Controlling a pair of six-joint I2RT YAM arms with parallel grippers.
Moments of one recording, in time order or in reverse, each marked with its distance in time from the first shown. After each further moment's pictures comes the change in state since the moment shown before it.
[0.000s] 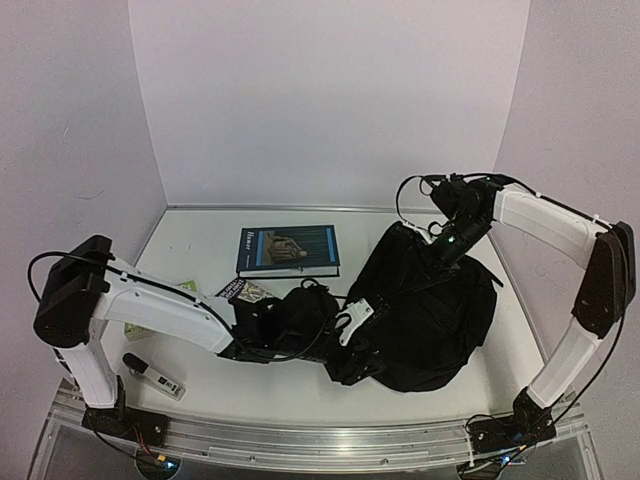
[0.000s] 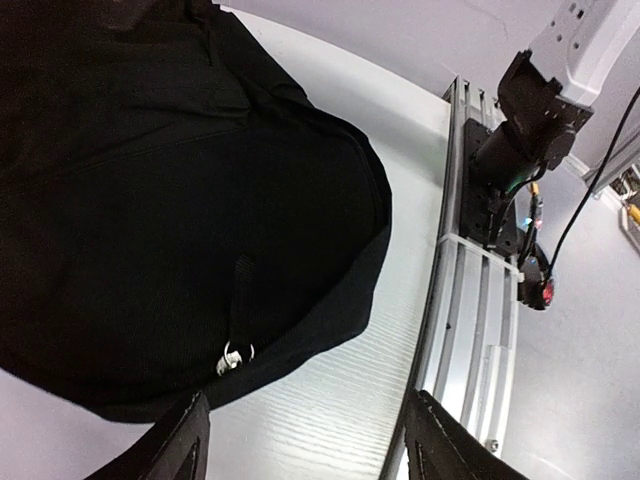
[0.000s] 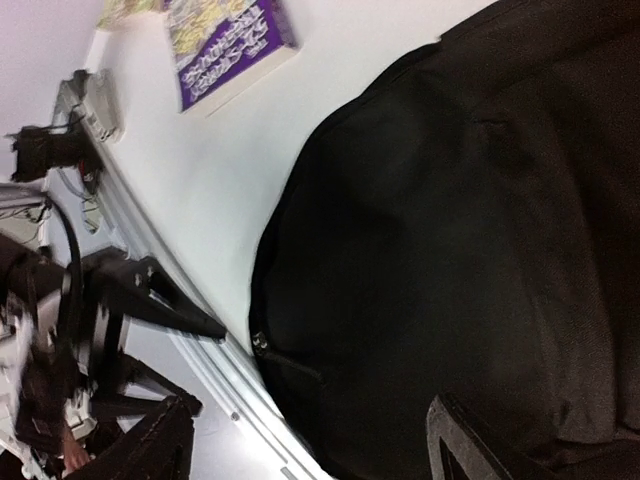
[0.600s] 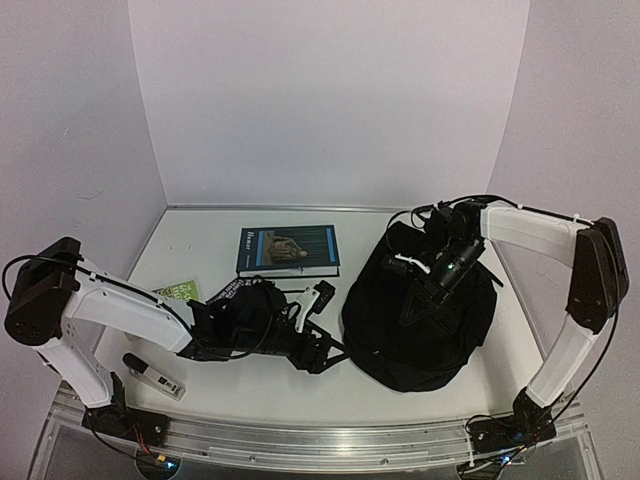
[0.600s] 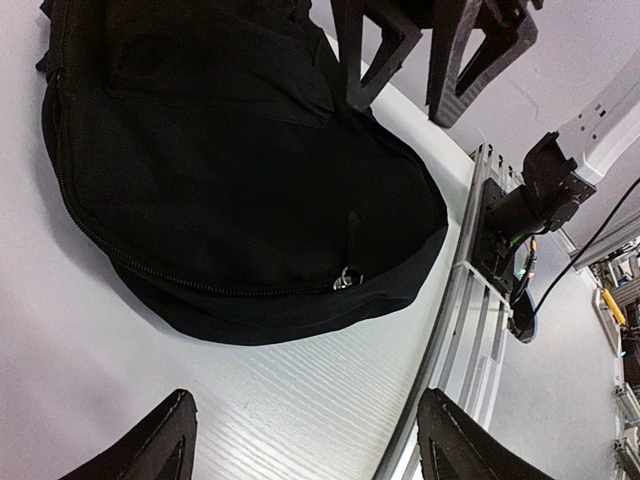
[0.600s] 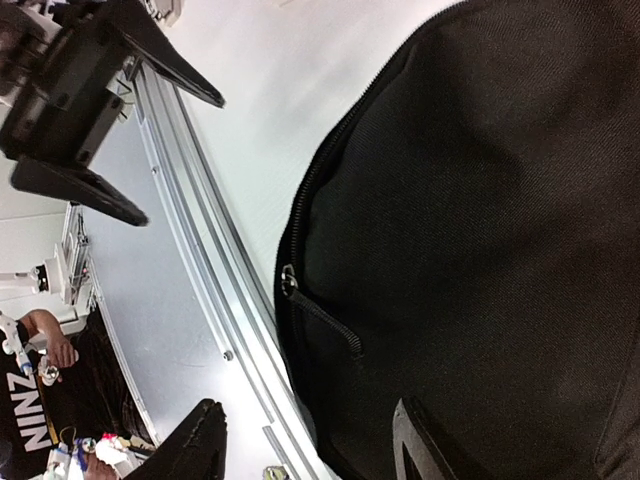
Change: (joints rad) left arm 0.102 -0.187 -0.304 0.194 0.022 -0.226; right arm 0.020 0.043 -0.137 -0.058 -0.120 -0.317
